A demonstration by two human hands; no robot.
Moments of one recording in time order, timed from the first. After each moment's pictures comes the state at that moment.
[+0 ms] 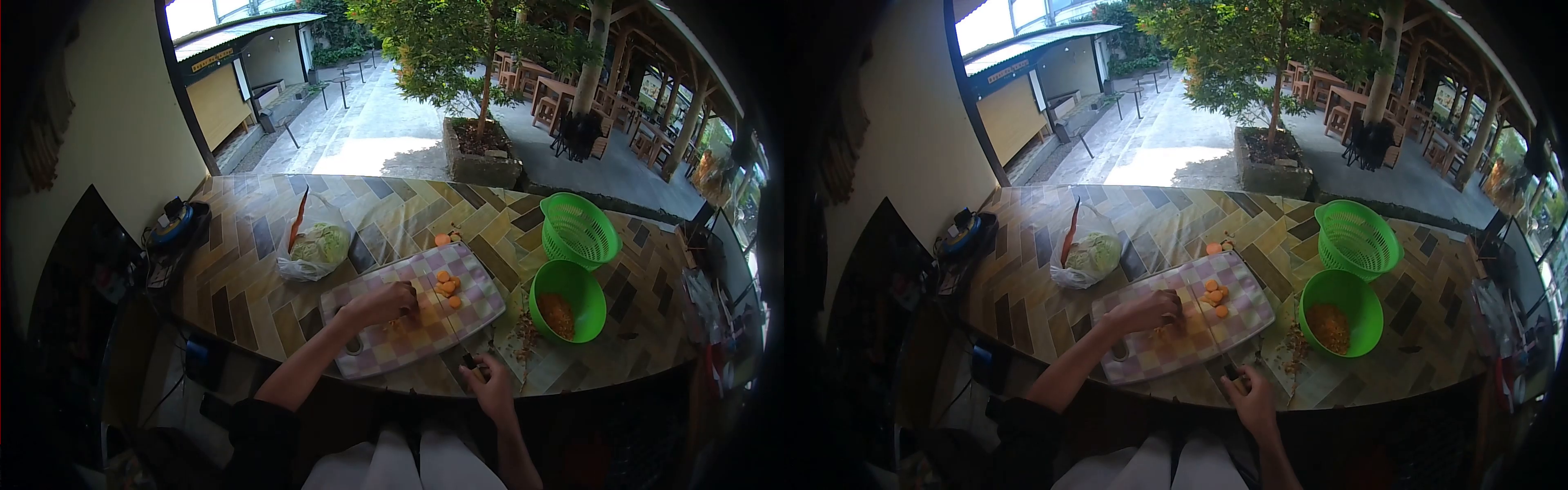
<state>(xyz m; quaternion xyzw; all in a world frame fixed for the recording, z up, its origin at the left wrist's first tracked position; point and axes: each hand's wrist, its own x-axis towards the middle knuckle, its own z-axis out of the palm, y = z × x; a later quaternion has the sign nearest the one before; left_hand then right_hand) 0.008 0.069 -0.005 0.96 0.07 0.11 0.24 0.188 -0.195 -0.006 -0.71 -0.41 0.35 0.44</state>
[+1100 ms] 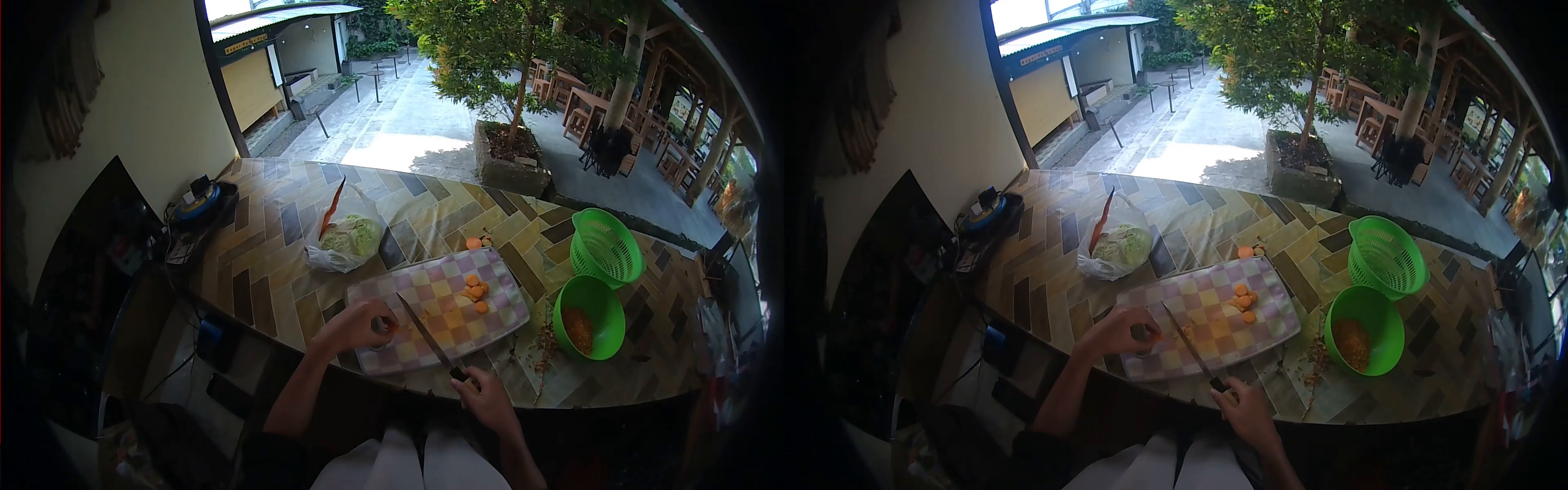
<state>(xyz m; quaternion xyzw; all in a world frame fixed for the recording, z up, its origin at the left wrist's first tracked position) -0.089 0.007 0.027 0.88 0.29 0.21 0.32 0.163 -0.180 0.018 -0.65 -0.52 0.44 0.33</state>
